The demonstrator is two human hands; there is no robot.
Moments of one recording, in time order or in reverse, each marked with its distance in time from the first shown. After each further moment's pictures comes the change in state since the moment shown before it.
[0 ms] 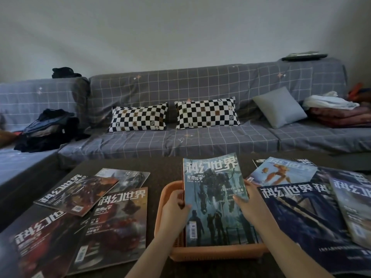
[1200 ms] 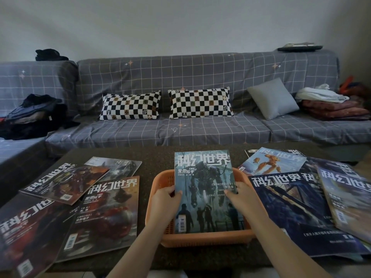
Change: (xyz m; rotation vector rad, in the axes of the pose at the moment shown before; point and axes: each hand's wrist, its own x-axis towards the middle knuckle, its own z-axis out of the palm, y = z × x) left_hand -0.004 -0.004 -0.002 -0.023 -0.055 -0.014; right_hand -0.007 -0.004 -0.002 -0.060 -0.106 0.207
